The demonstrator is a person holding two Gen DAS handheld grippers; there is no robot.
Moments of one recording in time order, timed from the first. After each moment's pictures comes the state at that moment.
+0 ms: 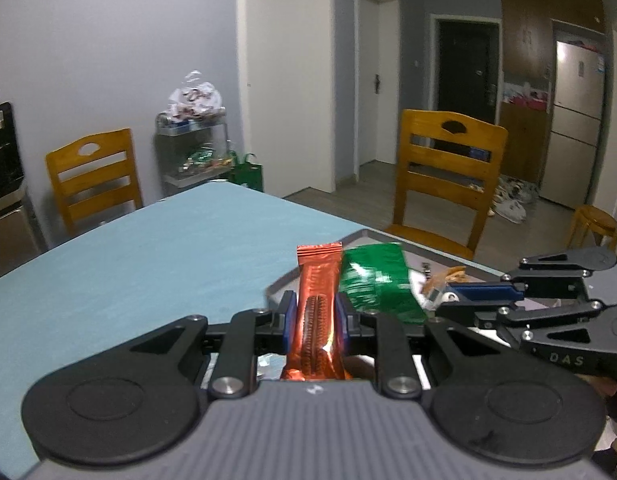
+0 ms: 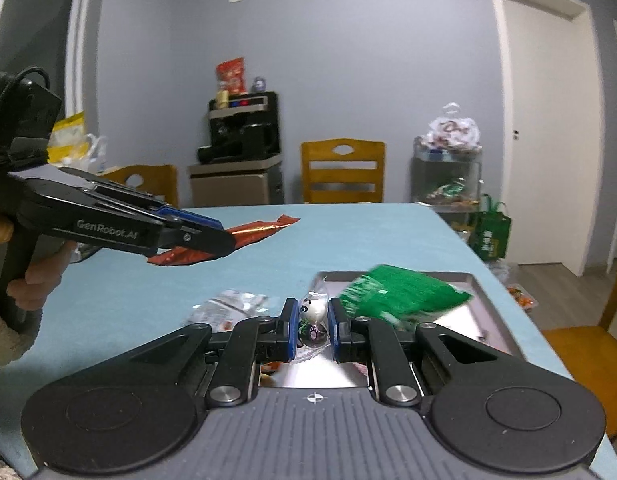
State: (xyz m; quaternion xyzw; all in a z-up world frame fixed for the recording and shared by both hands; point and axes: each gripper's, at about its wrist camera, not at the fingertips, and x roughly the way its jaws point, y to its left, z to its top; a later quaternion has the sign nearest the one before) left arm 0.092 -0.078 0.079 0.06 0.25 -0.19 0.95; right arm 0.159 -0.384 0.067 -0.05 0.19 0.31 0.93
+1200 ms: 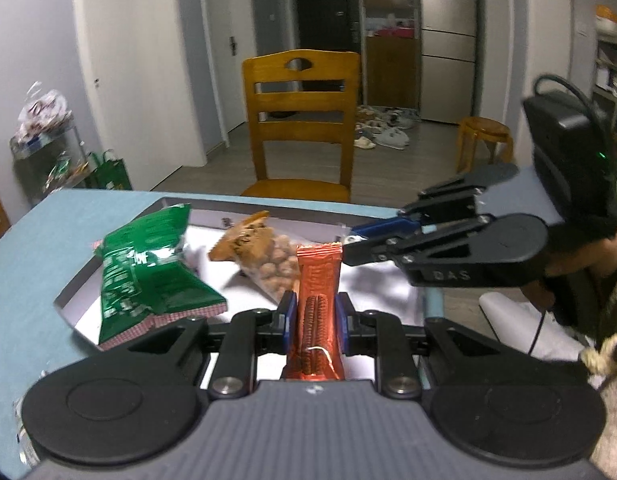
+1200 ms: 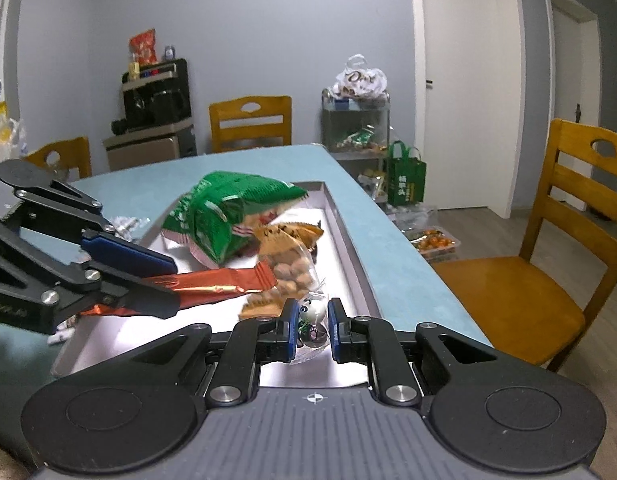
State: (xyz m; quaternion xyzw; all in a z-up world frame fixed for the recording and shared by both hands) left arm 0.080 -0.224 0.014 0.16 0.28 -0.37 0.87; right arm 0.159 -0.482 0.020 -0.05 0.26 0.19 0.95
